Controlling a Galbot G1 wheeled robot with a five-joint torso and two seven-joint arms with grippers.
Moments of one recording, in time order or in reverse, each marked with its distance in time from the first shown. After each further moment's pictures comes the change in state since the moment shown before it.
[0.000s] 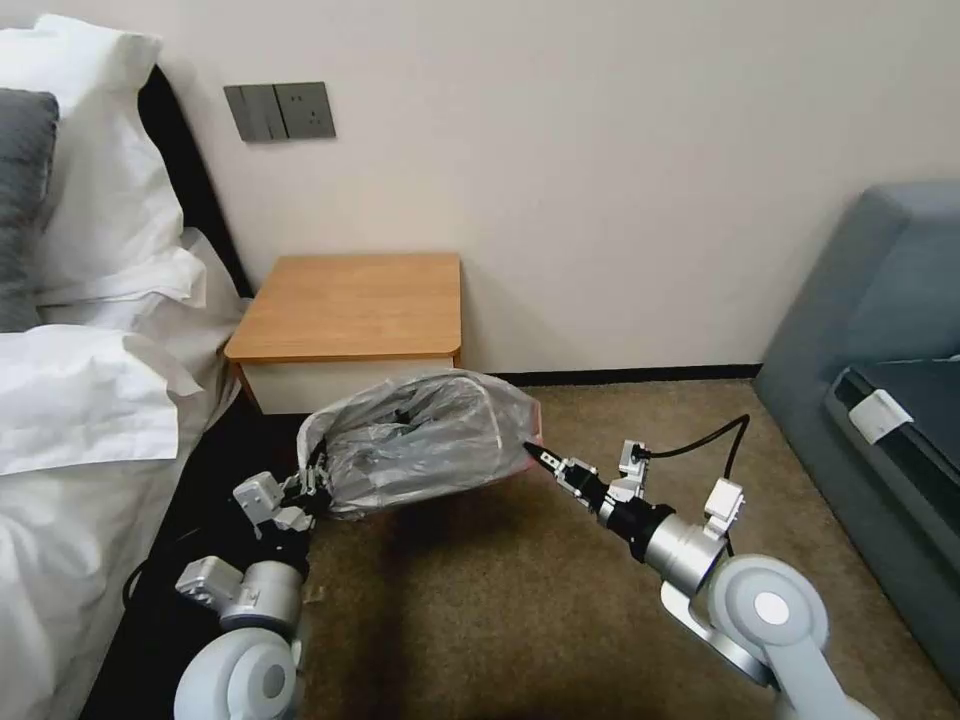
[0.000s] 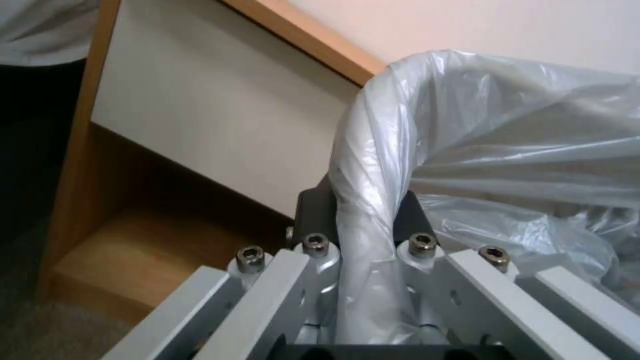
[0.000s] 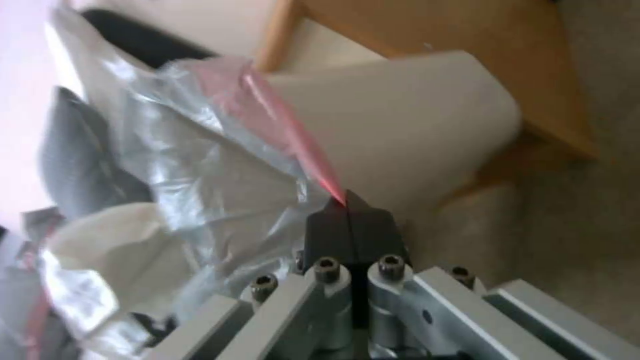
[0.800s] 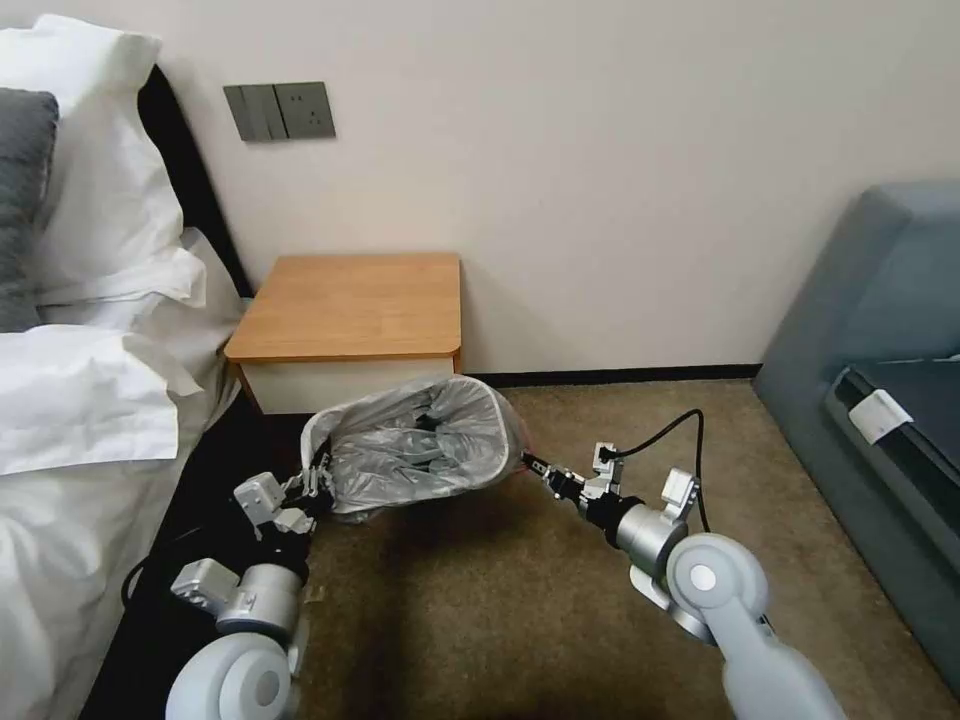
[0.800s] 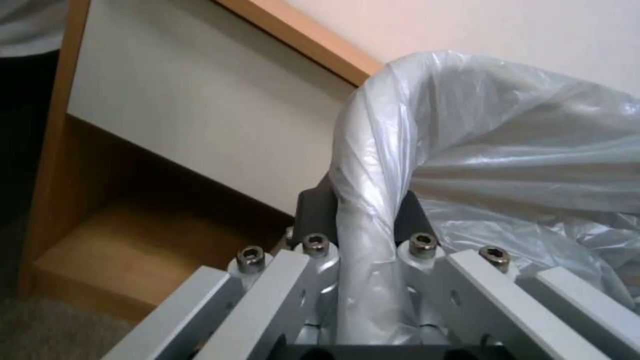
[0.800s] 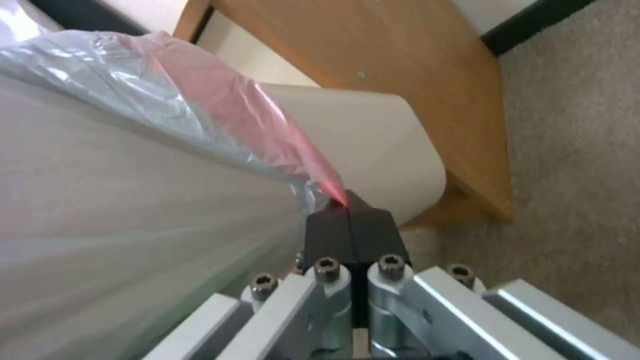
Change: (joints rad) left arm 0.024 0.006 -0.003 -0.018 -0.005 0.020 0.038; right arm 0.151 0.032 -0.085 -0.205 -0.315 0.073 -0.114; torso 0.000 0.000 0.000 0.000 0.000
